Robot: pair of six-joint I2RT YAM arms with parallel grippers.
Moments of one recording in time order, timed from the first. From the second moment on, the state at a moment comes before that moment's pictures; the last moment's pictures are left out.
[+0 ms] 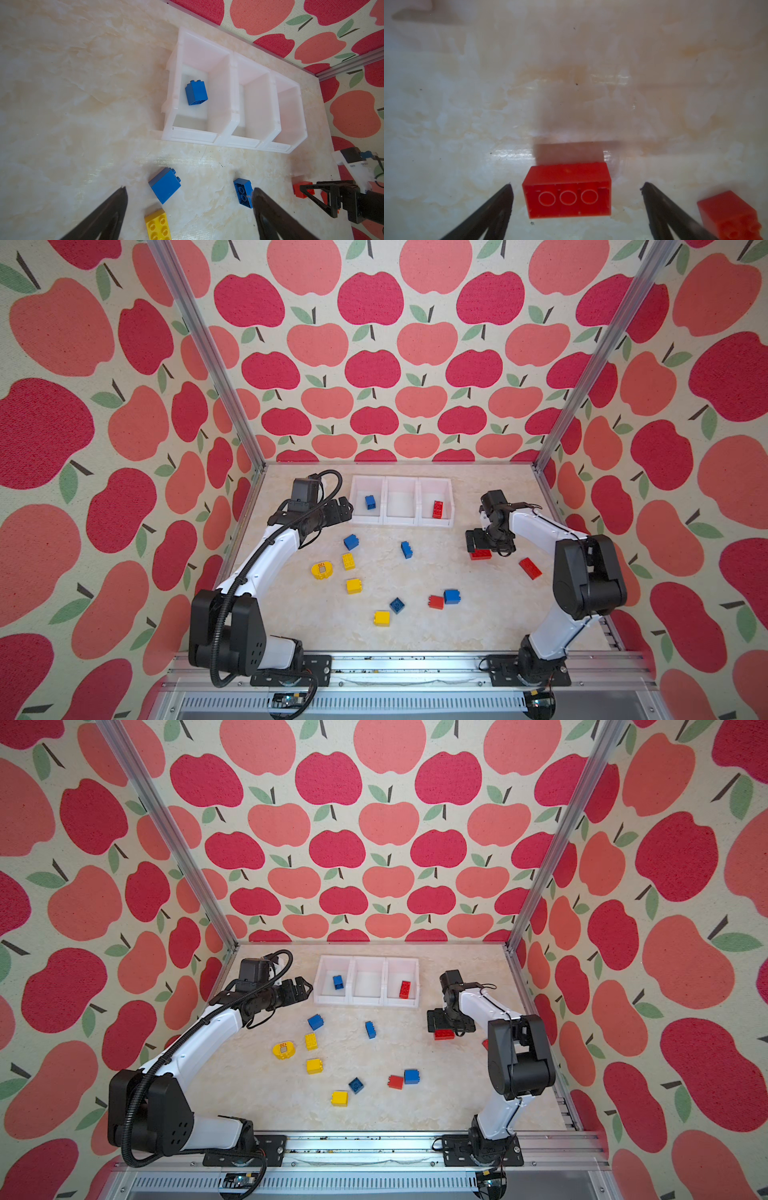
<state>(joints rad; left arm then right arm) -0.18 1.40 1.06 -0.43 0.23 -0.41 0.27 1.74 1.13 -0.79 0.02 0.14</state>
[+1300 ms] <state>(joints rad) -0.17 1.39 0.99 -0.38 0.25 -0.43 0.39 1.71 1.33 -0.80 0.05 0.17</state>
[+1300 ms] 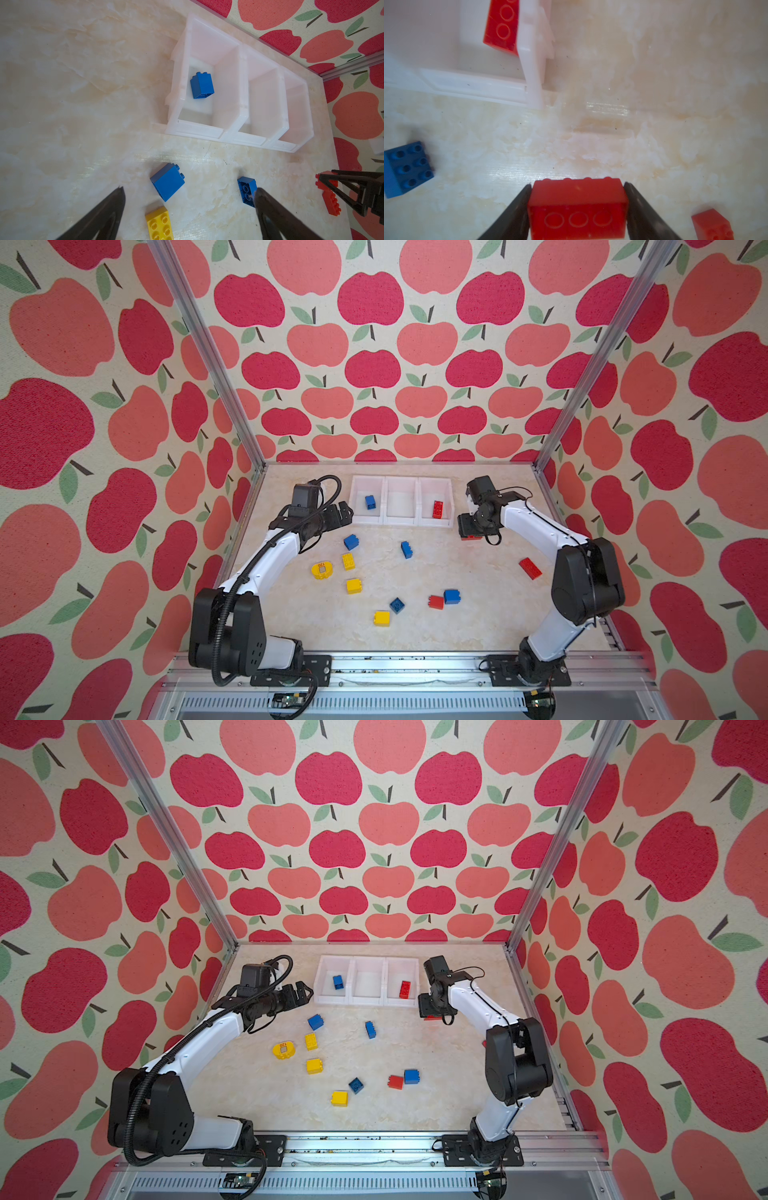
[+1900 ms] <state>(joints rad) -0.17 1.34 0.94 -0.38 0.25 -0.44 0.47 2.05 1.82 -0.73 0.04 0.12</state>
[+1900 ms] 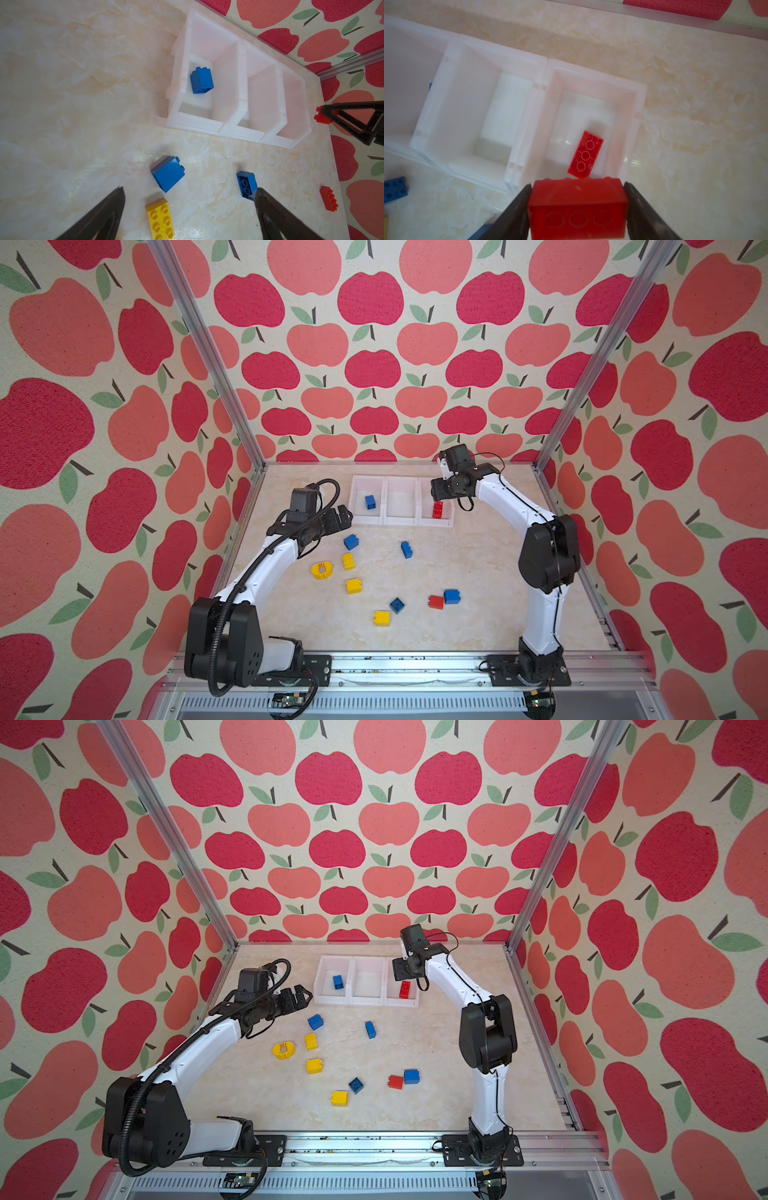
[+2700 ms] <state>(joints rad) -0.19 1.32 0.91 -0.39 0.23 -0.46 0.47 2.29 2.10 -0.77 0.03 0.08</state>
